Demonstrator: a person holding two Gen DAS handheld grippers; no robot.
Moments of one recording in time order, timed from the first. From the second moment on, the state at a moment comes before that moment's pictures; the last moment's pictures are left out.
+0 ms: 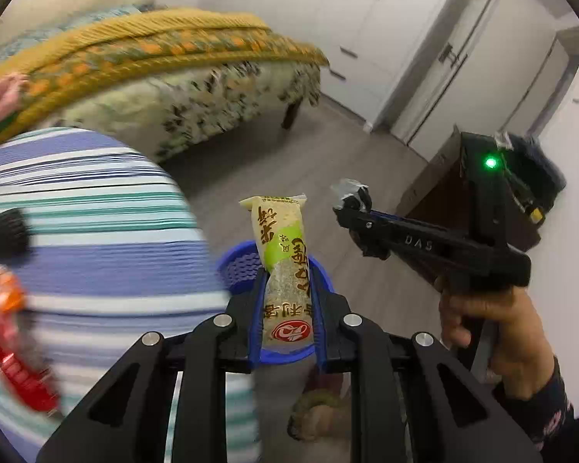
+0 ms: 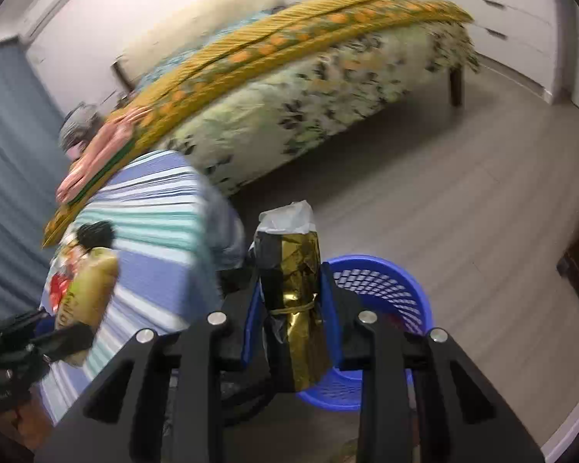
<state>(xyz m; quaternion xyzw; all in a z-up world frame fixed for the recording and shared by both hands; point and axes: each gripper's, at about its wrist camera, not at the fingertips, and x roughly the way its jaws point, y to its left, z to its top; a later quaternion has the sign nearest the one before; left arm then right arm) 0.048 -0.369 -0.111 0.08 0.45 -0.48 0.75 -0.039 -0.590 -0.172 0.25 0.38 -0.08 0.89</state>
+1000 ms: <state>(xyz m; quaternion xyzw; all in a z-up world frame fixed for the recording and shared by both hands) 0.011 -0.301 -0.114 0.08 0.36 -0.41 0.83 -0.053 -0.589 -0.171 0.20 0.32 -0.15 0.92</state>
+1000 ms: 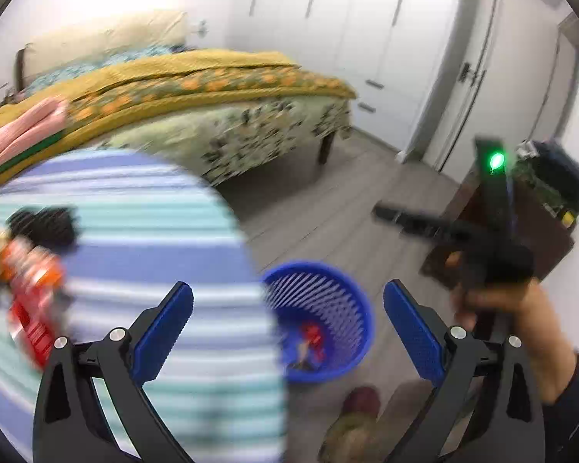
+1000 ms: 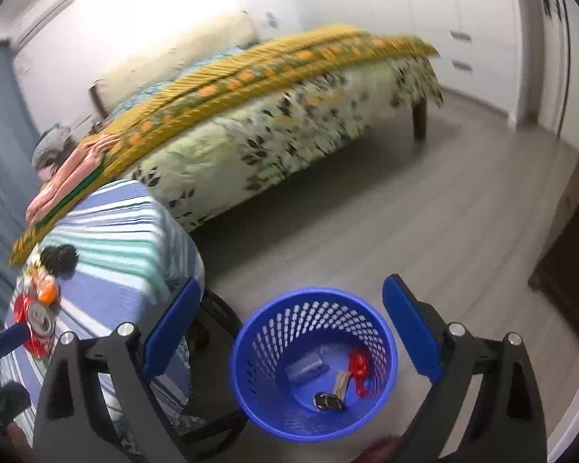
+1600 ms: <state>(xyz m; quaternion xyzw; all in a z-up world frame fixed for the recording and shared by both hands) 0.069 -0.042 -0.159 0.09 0.43 -0.16 0.88 -0.028 -0.317 -0.172 0.05 0.36 0.05 0.93</state>
